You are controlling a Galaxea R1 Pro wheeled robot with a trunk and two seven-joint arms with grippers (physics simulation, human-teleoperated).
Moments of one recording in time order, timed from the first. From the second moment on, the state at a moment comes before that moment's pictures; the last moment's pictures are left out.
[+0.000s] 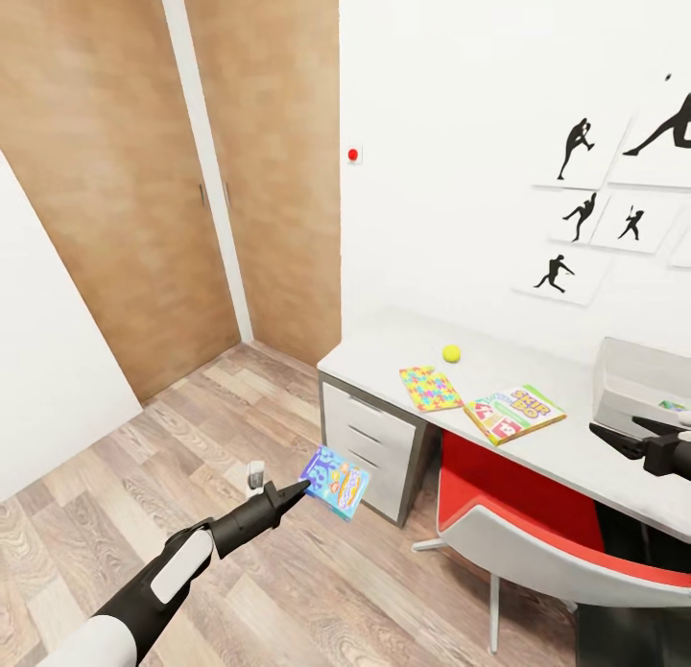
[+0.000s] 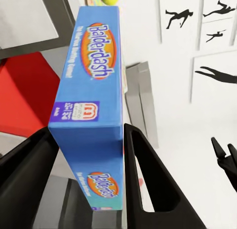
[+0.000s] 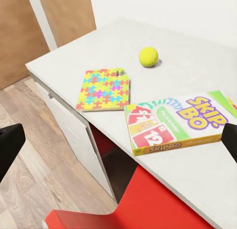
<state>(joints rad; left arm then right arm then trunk) -0.55 0.13 -0.36 -0.66 1.16 0.49 -0.78 -0.48 -0.28 -0.83 -1.61 0.36 0.67 1.32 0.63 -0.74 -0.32</state>
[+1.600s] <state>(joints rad) -0.55 0.13 -0.36 -0.67 1.15 0.47 -0.77 -0.49 -0.29 -0.83 -1.61 0.36 0.67 1.31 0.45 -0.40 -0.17</state>
